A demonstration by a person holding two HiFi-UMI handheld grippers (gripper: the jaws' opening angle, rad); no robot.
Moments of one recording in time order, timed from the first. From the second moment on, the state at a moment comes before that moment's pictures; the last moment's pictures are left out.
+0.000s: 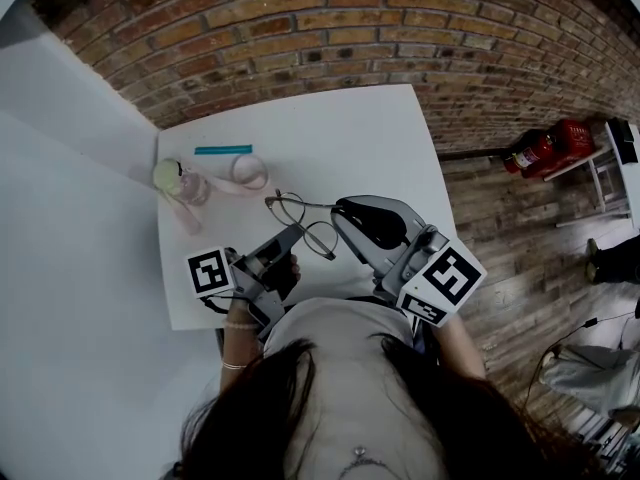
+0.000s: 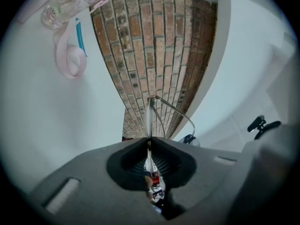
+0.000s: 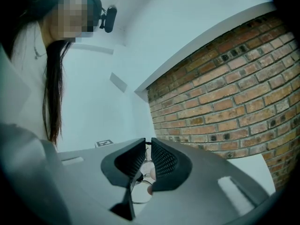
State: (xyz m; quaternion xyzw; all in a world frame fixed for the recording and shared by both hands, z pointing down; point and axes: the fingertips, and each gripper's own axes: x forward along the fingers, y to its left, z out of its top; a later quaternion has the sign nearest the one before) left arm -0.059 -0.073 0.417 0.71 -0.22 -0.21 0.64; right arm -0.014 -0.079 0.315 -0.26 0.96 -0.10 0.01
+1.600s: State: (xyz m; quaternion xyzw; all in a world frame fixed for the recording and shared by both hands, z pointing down) left arm -0.033 -0.044 0.467 0.76 -0.23 -0.01 0.60; right arm -0.006 -0.085 0.313 -0.28 0.96 -0.10 0.02
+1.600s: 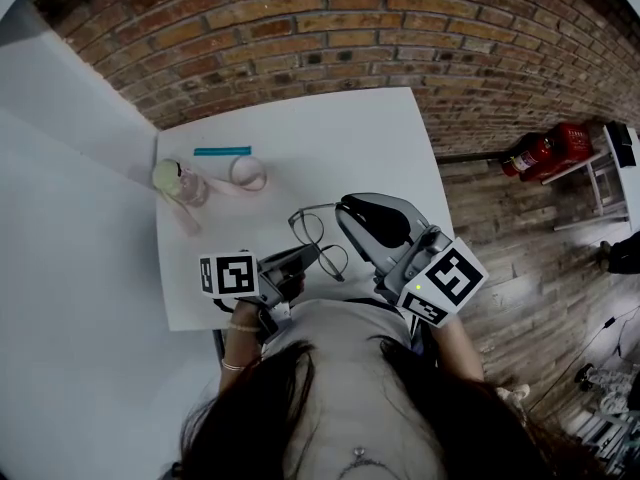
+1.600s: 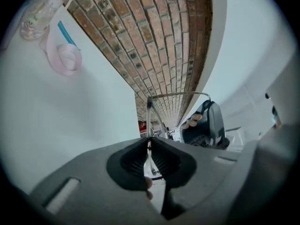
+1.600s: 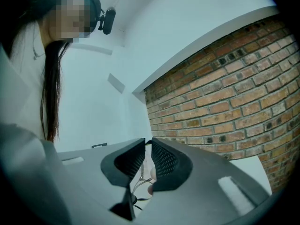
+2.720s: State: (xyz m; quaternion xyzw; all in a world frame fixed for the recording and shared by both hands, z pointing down) left arm -0.042 -0.057 0.452 0.72 -0.21 -0.14 0.65; right arm -0.005 -0.086 0.315 -0.28 0.95 -0.11 0.03
